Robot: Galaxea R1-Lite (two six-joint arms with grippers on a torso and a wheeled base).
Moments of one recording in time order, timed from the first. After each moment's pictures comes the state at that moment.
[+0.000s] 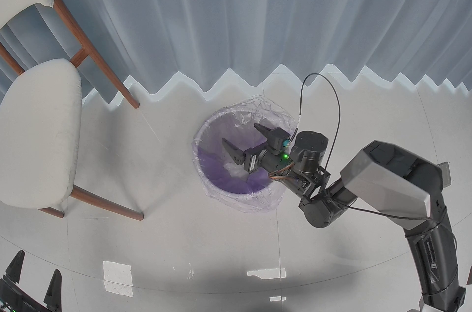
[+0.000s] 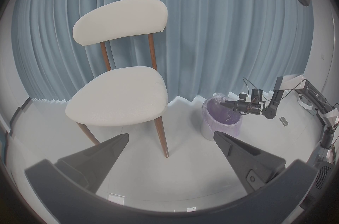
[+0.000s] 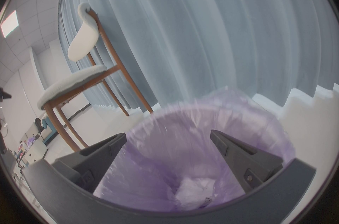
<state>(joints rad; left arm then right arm) 0.00 0.01 -0.02 0.00 -0.01 0.01 0.58 2.54 -1.37 -1.27 0.14 0.04</state>
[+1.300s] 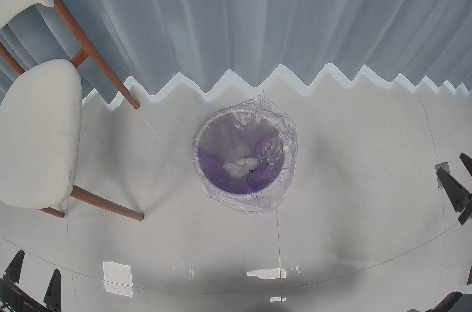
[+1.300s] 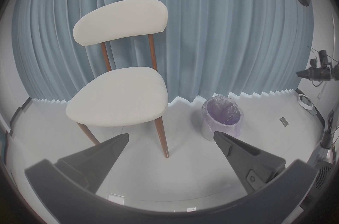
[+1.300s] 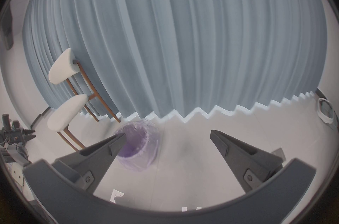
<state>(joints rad) 0.00 0.01 -0.02 -0.01 -0.01 0.01 0.16 0.78 -0.25 -0.53 0.08 0.04</state>
